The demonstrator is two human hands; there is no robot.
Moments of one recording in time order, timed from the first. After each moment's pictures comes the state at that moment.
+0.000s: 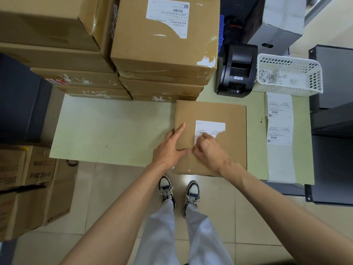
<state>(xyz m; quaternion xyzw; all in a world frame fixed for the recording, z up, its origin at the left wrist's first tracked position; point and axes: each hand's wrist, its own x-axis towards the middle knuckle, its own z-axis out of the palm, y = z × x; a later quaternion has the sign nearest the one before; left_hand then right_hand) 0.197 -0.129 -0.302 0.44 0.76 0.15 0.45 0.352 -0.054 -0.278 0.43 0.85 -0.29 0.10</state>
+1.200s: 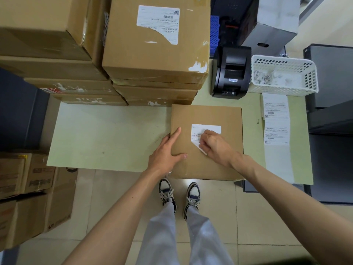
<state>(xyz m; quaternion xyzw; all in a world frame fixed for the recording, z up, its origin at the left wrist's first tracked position) 0.196 -0.130 -0.298 0.43 0.76 0.18 0.46 0.380 -0.011 -0.288 0.35 0.88 -0.30 0.09</state>
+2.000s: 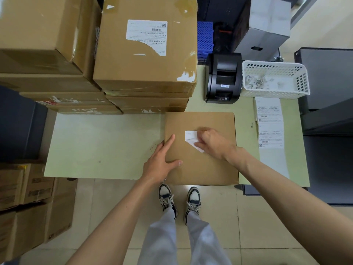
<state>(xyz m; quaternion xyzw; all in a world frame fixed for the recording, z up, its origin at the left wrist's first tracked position) 0.197 -0.127 -0.294 0.43 0.76 0.16 0.46 0.372 0.021 -0.272 0.35 0.88 -0.29 0.14</state>
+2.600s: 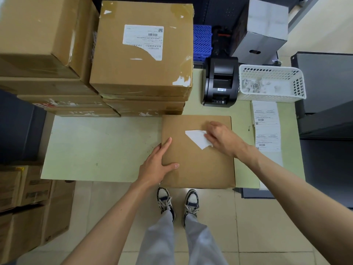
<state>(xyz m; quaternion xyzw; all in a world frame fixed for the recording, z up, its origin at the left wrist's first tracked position) 0.196 -0.127 -0.298 0.43 0.76 0.15 0.46 0.407 0.051 -0.269 0.32 0.90 -0.28 0.03</state>
